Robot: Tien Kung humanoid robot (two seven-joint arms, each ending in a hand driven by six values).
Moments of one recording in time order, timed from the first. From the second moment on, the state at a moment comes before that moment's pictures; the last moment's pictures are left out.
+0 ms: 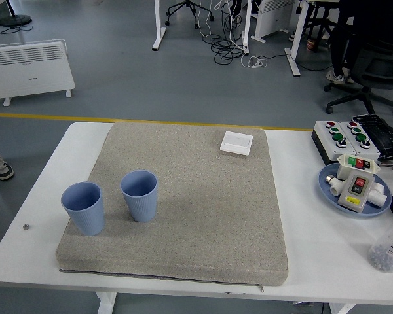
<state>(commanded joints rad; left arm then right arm) -0.06 0.40 -1.75 -1.37 0.35 -0.08 -0.33 0.10 -0.11 1.39 0.18 -0.77 -0.21 -0.36</state>
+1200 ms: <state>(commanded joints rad) 0.19 0.36 -1.40 -1.45 0.84 -0.07 -0.60 0.09 -0.12 1.39 0.18 -0.78 -0.21 -0.36</state>
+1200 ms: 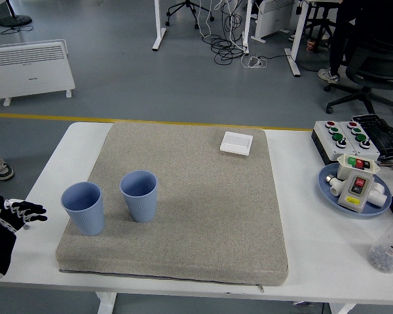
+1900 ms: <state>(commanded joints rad) 0.12 0.36 -1.27 -1.32 0.88 -0.07 -0.57 0.09 -0.12 1.39 0.18 -0.78 -0.21 -0.36</state>
